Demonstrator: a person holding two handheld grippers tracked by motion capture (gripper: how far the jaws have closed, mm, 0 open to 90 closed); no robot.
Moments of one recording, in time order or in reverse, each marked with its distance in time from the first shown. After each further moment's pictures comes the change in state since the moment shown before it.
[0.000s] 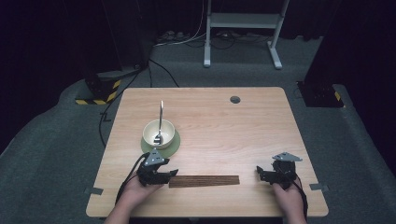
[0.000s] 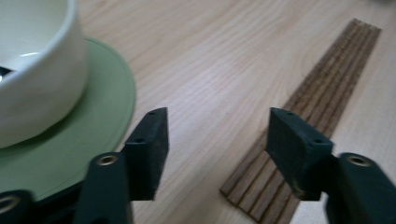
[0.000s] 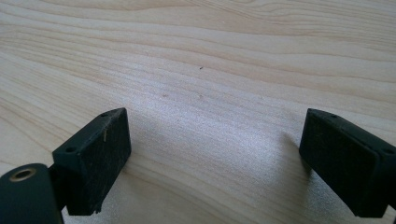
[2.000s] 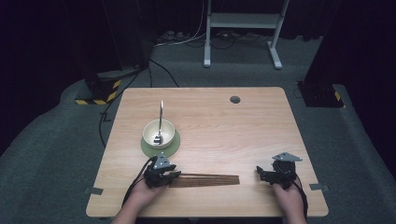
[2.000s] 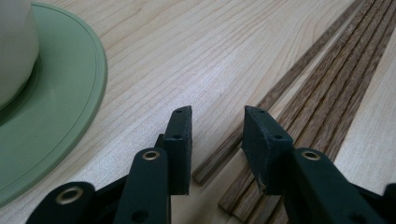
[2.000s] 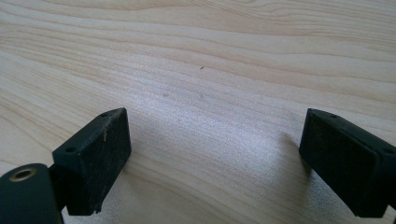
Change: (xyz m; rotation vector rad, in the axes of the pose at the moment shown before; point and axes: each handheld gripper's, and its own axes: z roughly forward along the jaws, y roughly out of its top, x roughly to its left) left arm -0.008 -0.009 0.024 0.041 0.003 0.007; right arm 0.000 0.000 0.000 0.000 0.002 -0.005
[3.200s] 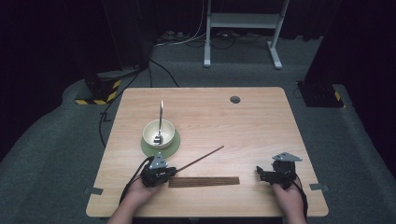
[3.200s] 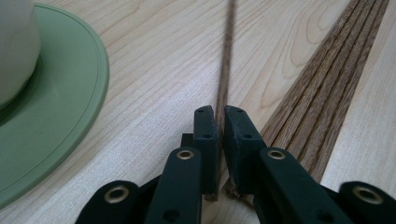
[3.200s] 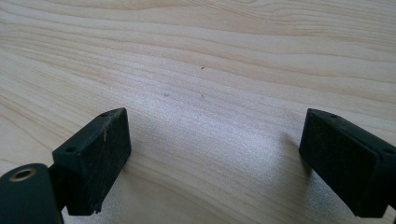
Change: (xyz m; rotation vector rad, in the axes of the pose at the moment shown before) left arm 0.010 -0.007 -0.005 -0.009 -0.042 0.018; right arm 0.000 0.000 0.000 0.001 0.002 0.001
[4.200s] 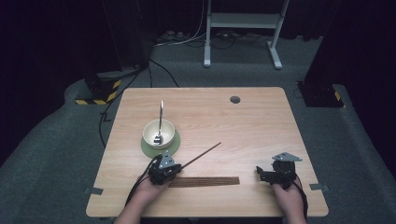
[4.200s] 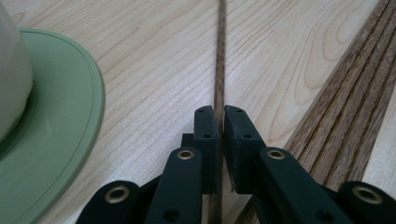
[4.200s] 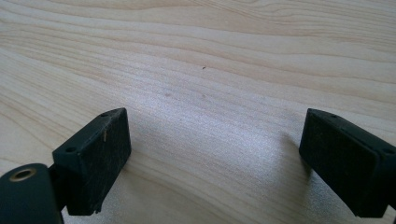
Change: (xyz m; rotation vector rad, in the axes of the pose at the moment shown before) left arm -0.011 0.014 0.019 -0.007 0.066 0.035; right arm 0.000 0.000 0.000 0.000 0.003 -0.007
